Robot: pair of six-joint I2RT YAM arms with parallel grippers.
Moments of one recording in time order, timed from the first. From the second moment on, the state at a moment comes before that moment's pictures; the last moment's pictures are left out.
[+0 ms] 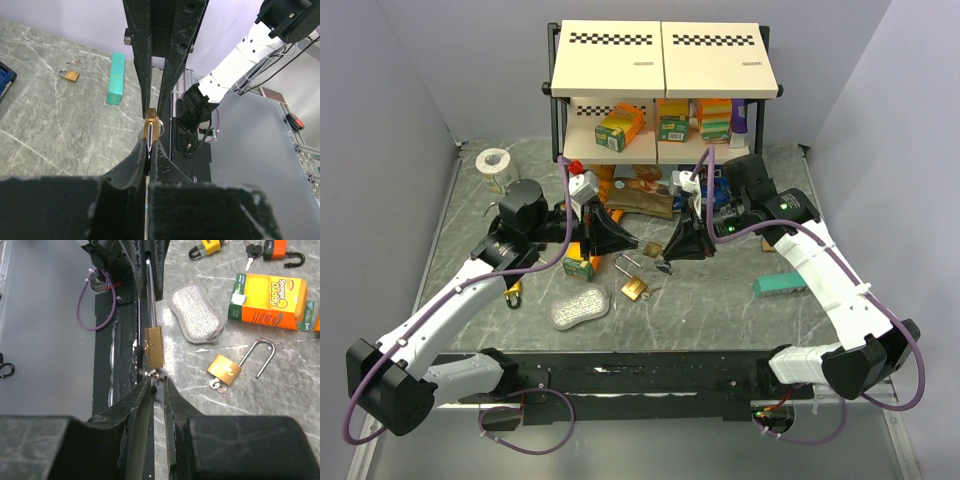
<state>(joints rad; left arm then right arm) -0.55 1.12 1.00 0.09 0.97 -0.30 0.47 1.29 1.44 -0.98 -1.00 -0.49</state>
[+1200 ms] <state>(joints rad) -0.43 1.14 0.98 0.12 0.98 -0.31 0.04 1.33 1.15 -0.94 -0.71 -0.61</state>
